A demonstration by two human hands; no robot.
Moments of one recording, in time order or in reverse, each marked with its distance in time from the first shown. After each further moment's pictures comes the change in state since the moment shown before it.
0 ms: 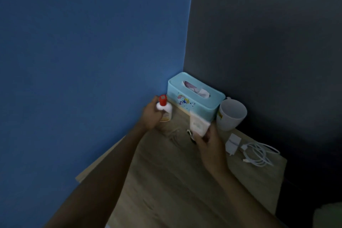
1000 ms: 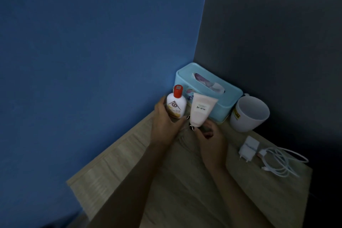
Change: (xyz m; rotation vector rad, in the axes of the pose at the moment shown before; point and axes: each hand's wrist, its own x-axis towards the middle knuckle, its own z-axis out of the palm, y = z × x) left_hand -0.020 -0.033 0.055 -0.110 0.242 0.022; right_hand 0.034 0.039 0.052 -0.052 0.198 0.075
